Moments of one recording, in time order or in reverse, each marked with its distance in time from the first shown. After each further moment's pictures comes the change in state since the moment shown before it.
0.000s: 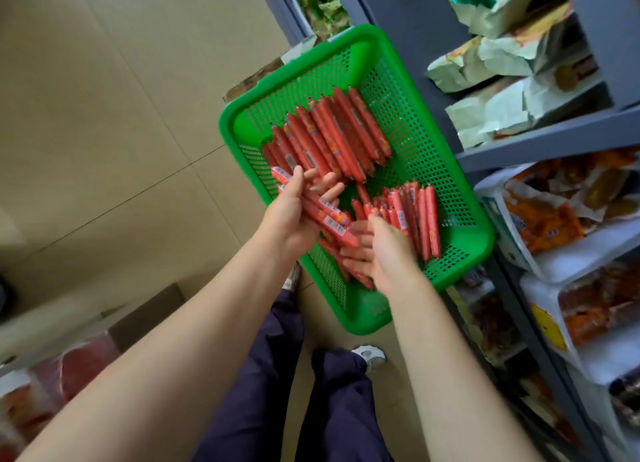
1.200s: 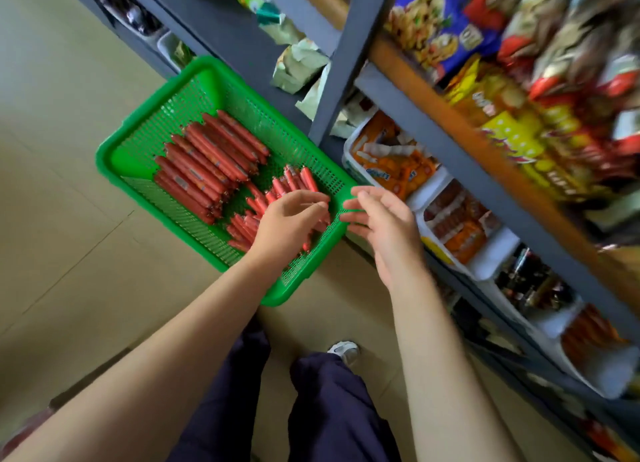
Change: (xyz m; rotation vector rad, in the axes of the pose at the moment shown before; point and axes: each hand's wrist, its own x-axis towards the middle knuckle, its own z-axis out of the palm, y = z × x) left_hand -0.120 -0.130 0.088 1.019 -0.280 0.379; right_hand -0.108 0.018 -0.175 0.226 0.115 -0.585
